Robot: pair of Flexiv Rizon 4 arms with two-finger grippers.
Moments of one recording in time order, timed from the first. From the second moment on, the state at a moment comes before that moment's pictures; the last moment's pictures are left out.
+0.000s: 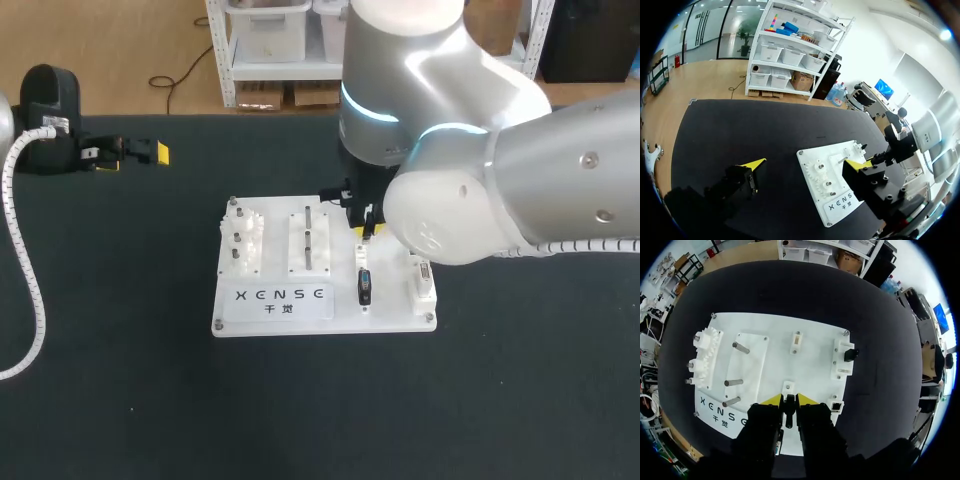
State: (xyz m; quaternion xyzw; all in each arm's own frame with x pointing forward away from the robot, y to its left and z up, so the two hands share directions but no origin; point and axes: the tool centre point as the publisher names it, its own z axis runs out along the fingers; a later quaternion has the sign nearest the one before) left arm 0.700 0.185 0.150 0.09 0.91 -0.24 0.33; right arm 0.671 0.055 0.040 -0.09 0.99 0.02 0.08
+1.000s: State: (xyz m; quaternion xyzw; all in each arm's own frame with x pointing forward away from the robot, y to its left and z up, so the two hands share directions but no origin) left arm 0.700 0.185 0.150 0.09 0.91 -0.24 0.33; right arm 0.659 -0.013 0.040 -0.04 1.00 0.01 0.08
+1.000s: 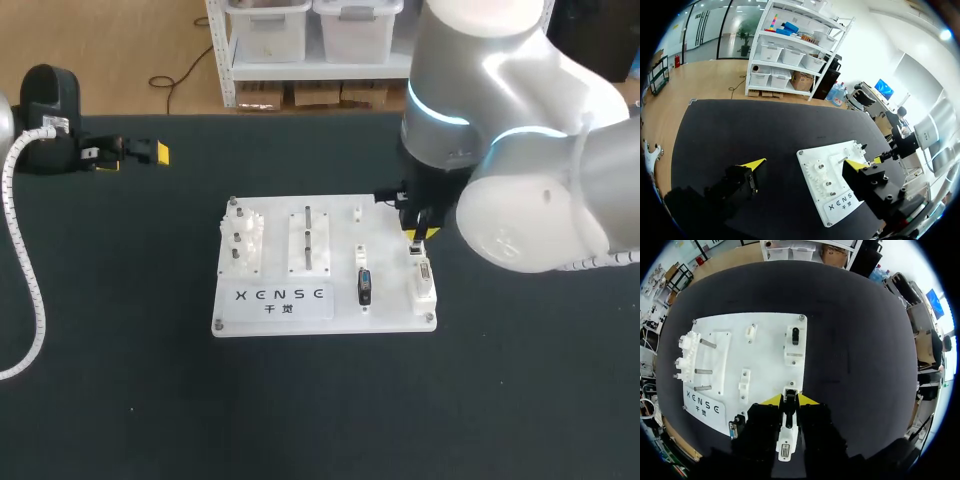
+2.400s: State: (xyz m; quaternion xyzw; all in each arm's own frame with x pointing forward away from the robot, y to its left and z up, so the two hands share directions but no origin) left arm 0.700 0.185 0.150 0.09 0.91 -0.24 0.33; right arm 0.667 -0.012 0.030 -0.04 1.00 0.01 0.08
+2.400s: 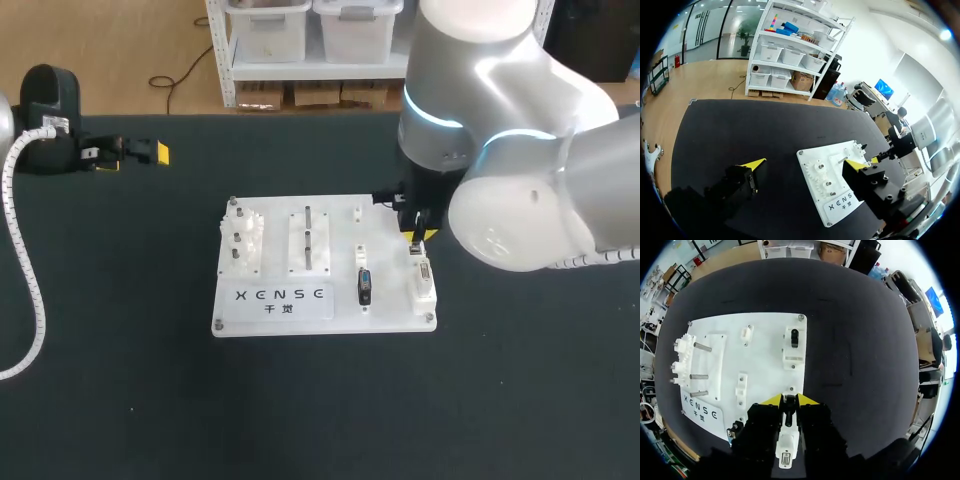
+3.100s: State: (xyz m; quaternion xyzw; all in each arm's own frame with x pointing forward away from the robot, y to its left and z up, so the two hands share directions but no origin) left arm 0.700 0.185 0.150 0.09 0.91 -0.24 0.33; right arm 0.662 -0.015 0.023 -0.03 1.00 0.01 0.07
